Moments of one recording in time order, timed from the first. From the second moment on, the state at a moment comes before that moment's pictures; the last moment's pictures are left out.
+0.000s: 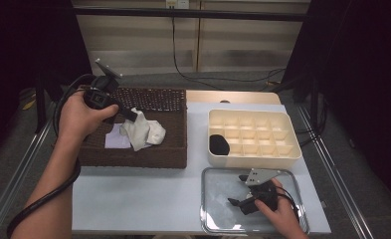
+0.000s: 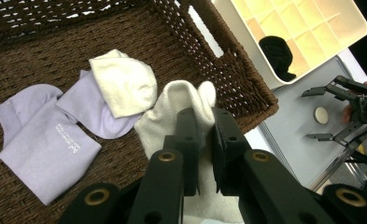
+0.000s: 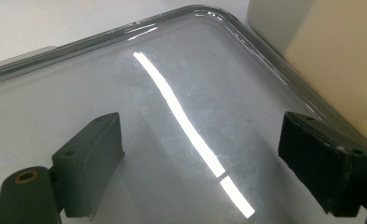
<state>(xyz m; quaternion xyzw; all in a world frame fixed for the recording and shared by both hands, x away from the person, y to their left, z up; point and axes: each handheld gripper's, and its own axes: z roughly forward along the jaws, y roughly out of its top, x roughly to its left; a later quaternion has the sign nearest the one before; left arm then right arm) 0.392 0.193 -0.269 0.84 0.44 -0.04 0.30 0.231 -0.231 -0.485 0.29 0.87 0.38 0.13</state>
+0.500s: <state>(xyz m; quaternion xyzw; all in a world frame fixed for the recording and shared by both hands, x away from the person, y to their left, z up) 0.360 0.180 -0.285 0.86 0.41 -0.04 0.31 0.230 -0.230 -0.485 0.29 0.87 0.38 0.13</state>
